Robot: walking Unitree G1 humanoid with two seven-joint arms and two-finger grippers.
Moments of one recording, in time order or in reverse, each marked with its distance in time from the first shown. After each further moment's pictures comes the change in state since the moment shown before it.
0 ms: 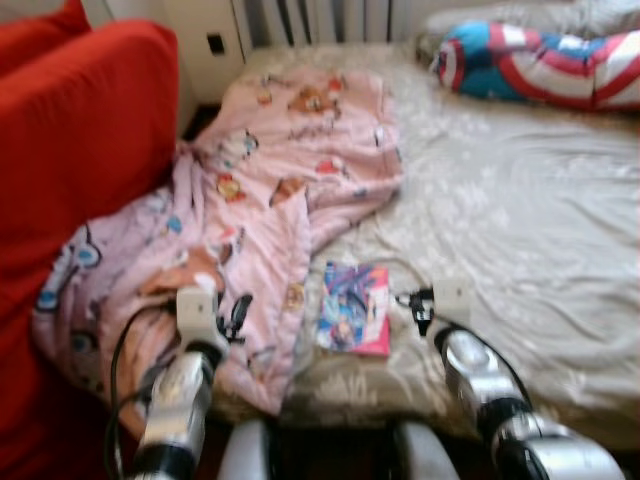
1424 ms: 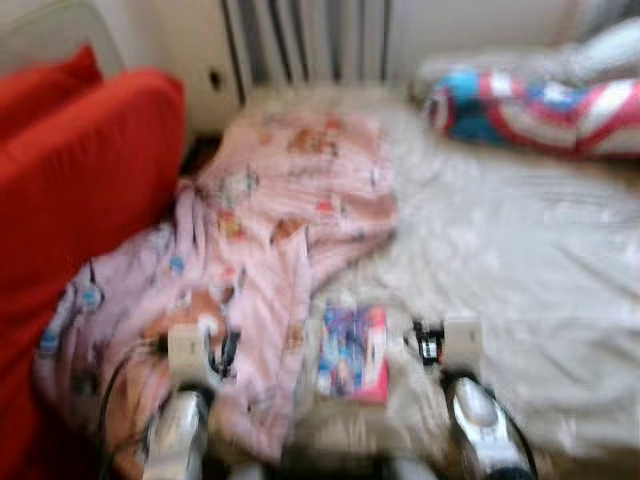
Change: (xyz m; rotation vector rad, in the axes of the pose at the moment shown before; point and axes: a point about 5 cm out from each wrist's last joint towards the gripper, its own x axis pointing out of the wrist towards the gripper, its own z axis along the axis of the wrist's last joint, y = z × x) left arm -0.039 0.010 -0.047 -0.015 0.092 0.109; right arm -0.034 0.005 -0.047 0.045 -0.174 0.007
